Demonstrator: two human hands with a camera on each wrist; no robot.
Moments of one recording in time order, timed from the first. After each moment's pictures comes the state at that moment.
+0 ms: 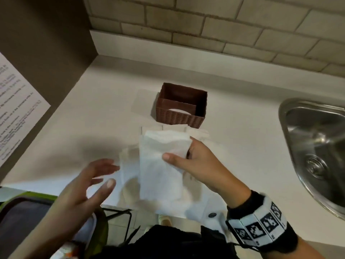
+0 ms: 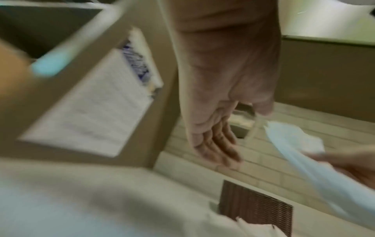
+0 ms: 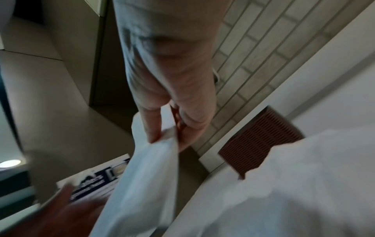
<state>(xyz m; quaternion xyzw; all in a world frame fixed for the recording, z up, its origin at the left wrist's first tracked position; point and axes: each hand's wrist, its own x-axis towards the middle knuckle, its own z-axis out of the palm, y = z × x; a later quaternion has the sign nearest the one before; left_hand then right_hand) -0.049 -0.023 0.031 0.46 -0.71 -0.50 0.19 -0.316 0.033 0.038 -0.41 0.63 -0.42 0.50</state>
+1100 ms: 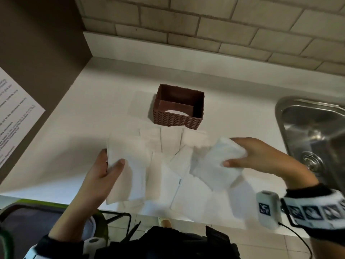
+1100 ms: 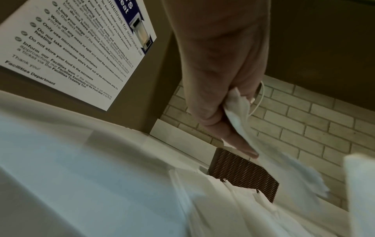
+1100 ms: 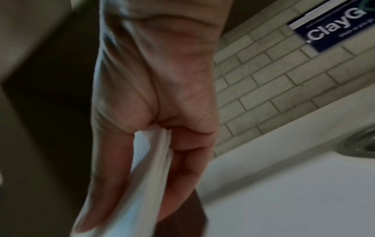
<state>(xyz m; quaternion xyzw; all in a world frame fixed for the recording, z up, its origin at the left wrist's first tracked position) -0.097 -0.055 -0.011 0.53 -0.63 -0.52 0.24 -0.444 0.067 0.051 -0.50 0.75 -0.16 0.39</state>
